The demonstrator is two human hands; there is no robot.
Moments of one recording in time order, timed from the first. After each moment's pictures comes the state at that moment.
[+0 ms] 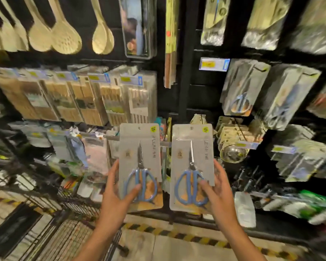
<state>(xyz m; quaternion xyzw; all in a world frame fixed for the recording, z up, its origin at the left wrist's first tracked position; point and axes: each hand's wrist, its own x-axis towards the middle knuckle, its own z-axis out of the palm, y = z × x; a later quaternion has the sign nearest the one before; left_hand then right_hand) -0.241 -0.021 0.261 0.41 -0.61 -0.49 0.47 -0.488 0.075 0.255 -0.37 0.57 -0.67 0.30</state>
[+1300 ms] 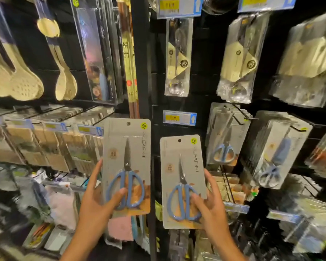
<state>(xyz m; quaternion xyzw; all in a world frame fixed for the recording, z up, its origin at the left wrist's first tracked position) -0.420 -0.141 0.355 0.37 -0.61 -0.43 0.55 -0.678 -0.051 0.312 -0.41 0.50 -0.69 0.33</state>
